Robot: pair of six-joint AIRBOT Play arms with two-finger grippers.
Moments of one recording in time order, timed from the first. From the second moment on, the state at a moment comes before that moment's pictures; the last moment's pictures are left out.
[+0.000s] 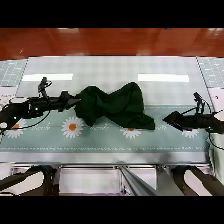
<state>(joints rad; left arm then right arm) 0.11 -1.28 0.64 0.25 -0.94 -0.94 -0.32 -0.98 0.50 -0.87 1.04 1.28</state>
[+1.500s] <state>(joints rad) 0.31 -1.23 1.04 0.32 -1.21 -1.02 -0.05 -1.35 1.26 -0.71 1.13 1.25</state>
